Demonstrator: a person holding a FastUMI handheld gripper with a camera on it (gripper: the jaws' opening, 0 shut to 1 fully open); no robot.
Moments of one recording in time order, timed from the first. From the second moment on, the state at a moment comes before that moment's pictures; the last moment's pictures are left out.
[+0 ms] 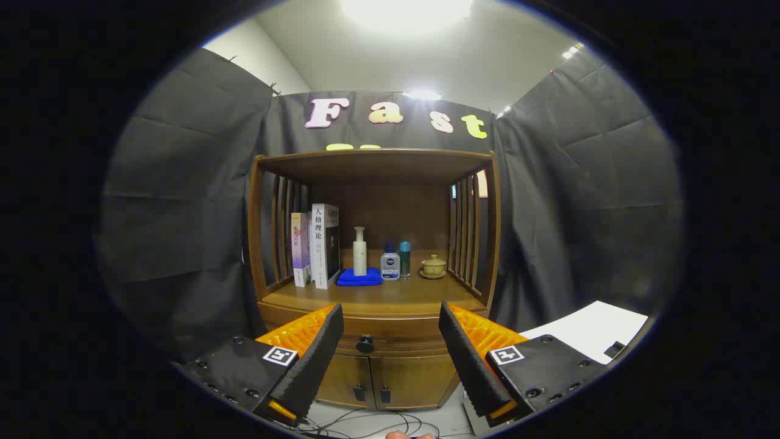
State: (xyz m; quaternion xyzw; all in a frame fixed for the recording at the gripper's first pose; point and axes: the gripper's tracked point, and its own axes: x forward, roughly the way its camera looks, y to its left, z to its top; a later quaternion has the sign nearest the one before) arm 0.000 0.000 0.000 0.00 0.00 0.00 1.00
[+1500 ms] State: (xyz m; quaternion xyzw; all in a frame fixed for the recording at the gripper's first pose) arm 0.063 0.010 -0.030 0.03 0.04 0.01 1.00
